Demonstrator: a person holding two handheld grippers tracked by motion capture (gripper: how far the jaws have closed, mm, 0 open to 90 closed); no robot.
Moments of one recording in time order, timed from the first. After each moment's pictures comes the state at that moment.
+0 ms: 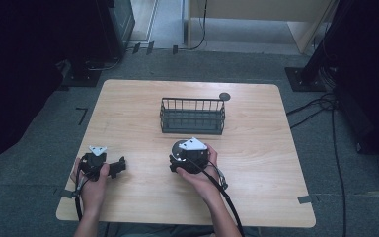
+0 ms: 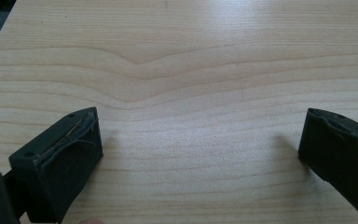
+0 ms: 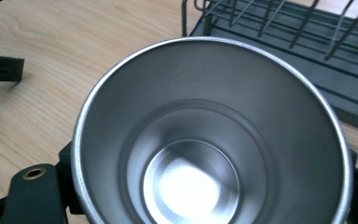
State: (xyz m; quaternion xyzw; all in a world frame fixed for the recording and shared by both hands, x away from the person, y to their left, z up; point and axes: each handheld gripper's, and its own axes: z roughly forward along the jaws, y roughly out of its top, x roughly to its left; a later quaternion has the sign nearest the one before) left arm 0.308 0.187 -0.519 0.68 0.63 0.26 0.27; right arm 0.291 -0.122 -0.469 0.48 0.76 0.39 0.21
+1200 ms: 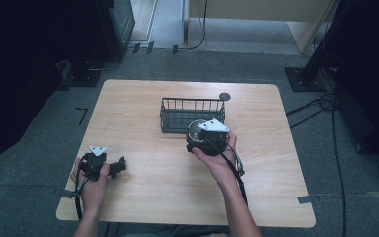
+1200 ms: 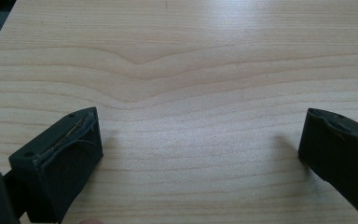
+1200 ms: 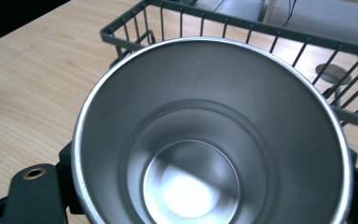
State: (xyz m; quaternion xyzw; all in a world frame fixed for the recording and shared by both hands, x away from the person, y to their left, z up) left arm 0.308 0.187 -0.519 0.68 0.63 0.26 0.27; right arm 0.318 -0.170 -0.421 0.51 0.72 0.40 0.25
